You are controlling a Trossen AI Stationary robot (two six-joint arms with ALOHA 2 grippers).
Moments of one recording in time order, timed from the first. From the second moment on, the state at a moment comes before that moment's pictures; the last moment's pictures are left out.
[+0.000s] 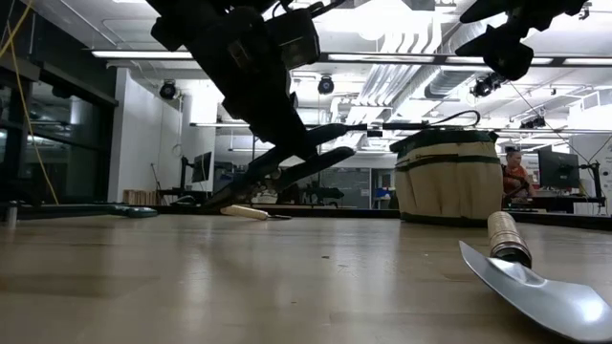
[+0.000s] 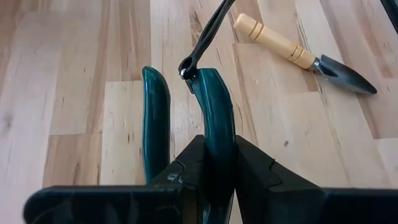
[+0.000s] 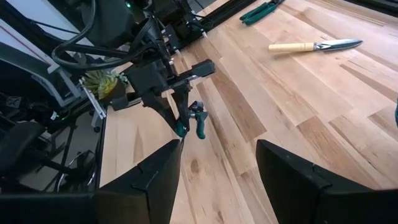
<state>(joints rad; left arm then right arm) -0.16 1.73 1.07 -0.10 0.06 -0.11 0.09 0.69 0.67 -0.41 0.10 0.61</state>
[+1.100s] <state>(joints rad) -0.16 1.57 1.07 0.06 0.06 -0.21 0.09 0.69 0.67 -0.45 0.03 0.58</state>
